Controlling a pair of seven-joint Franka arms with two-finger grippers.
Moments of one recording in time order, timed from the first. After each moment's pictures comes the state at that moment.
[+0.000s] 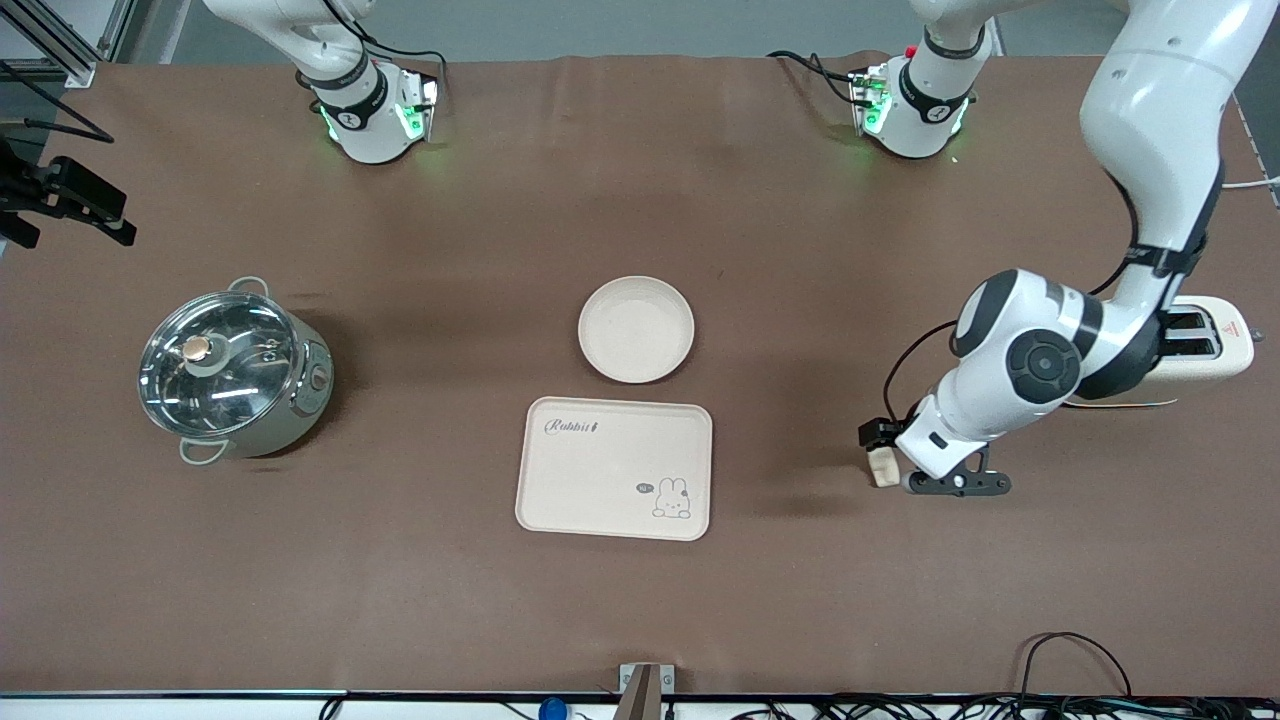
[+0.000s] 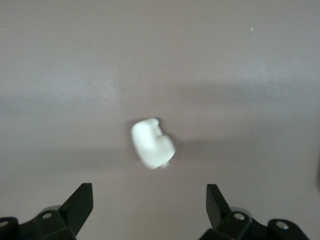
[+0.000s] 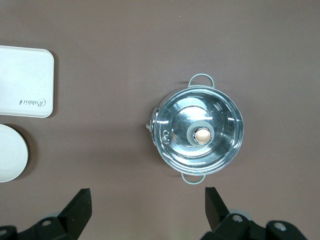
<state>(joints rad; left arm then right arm) 0.28 0.60 -0.63 -1.61 0.37 2.09 -0.42 0.01 -0.04 -0.02 -1.50 -0.01 1.48 -0.04</state>
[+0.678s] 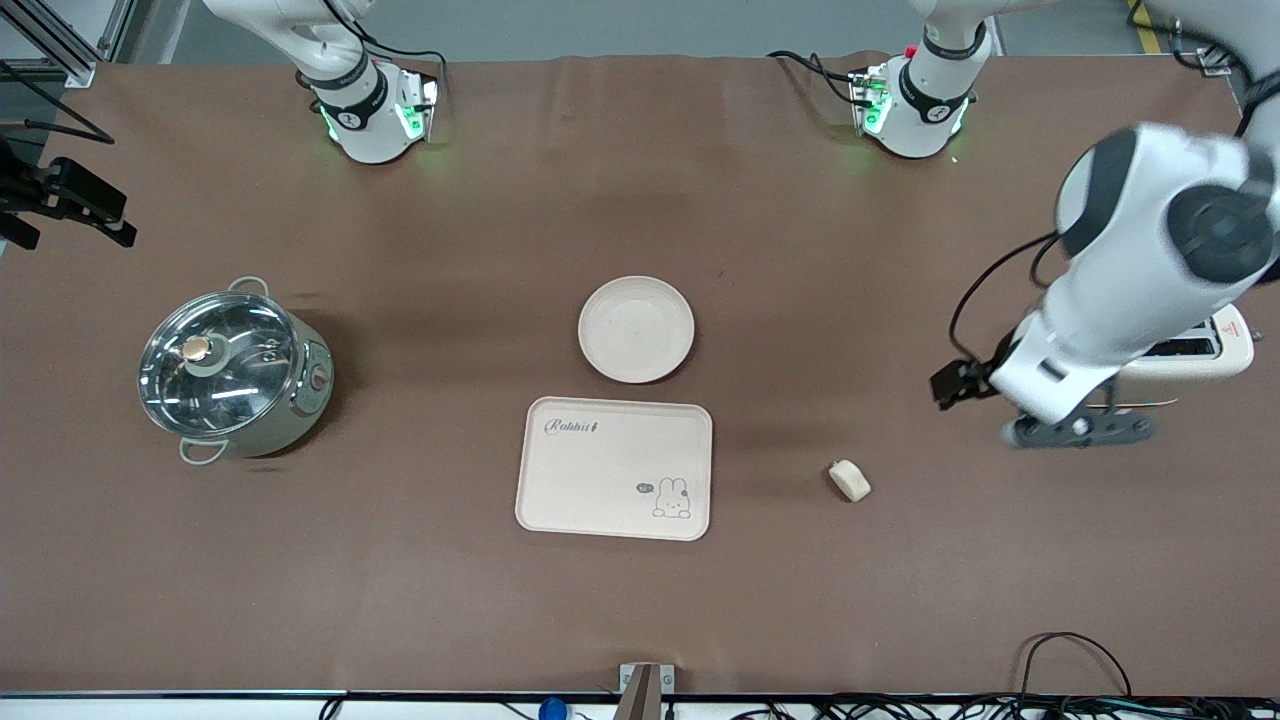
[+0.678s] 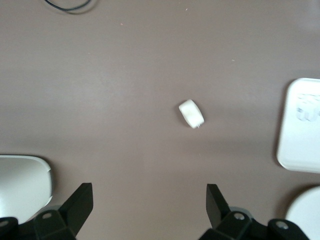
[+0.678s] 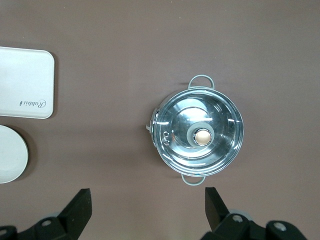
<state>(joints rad) 0.07 0.26 -0.34 -1.50 0.11 1.81 -0.28 0.01 -0.04 -0.02 -1.50 -0.01 1.48 -0.04</state>
